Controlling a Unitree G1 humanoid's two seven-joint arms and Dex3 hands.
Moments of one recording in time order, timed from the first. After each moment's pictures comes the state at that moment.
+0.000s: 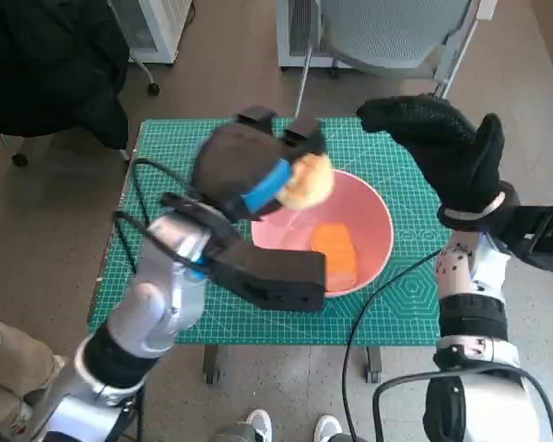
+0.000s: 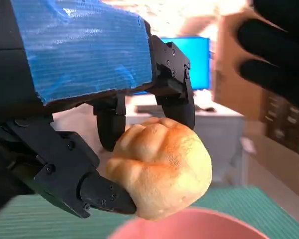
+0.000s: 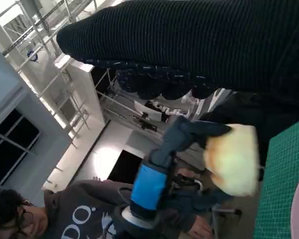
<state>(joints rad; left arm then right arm) -0.78 0.37 -0.47 -0.09 0.92 0.32 -0.35 -0.93 -0.18 -0.32 0.90 0.51 -0.62 1.10</state>
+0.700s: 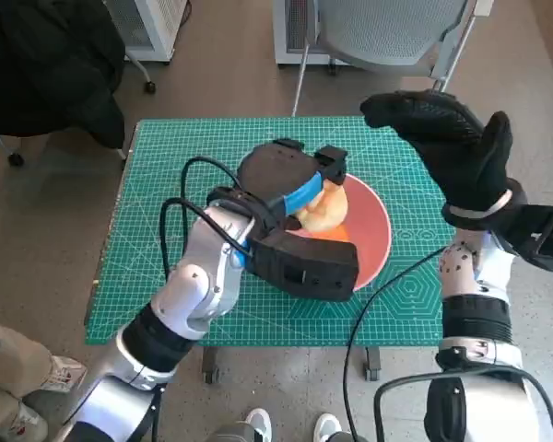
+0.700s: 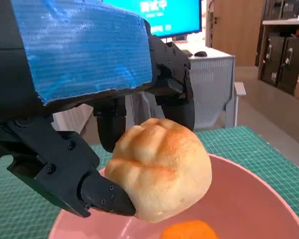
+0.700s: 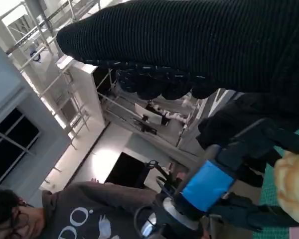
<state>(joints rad) -0.83 0.25 -0.50 0.14 0.90 0.30 -0.40 -0.92 -0.19 -0.31 0.83 0.51 -0.61 1.07</state>
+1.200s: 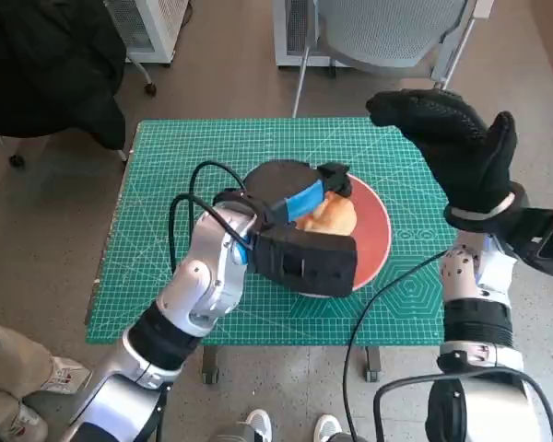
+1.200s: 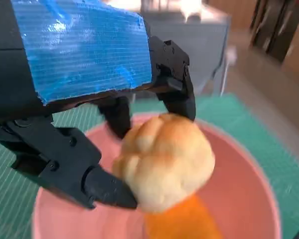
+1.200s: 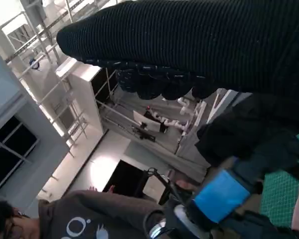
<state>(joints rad) -0.84 0.24 -0.49 0.20 0.81 0.34 -0.55 -0.89 -0.19 -0.30 0.80 0.50 -0.60 1.02</state>
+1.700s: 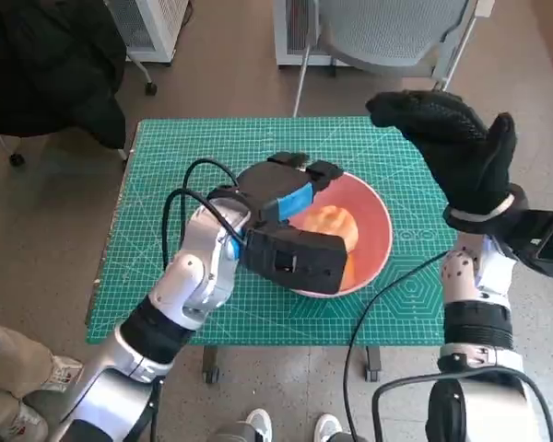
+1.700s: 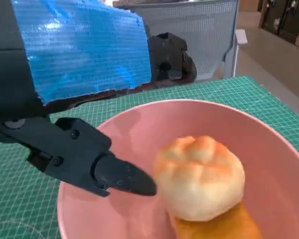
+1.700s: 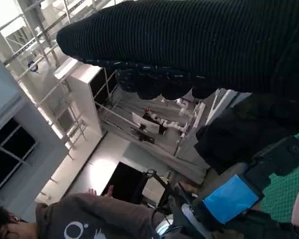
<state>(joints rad) -0.85 0.28 -0.50 0.25 0.81 0.25 -0.50 -0.89 -0.19 -0.29 0.79 0.50 -0.60 1.02</state>
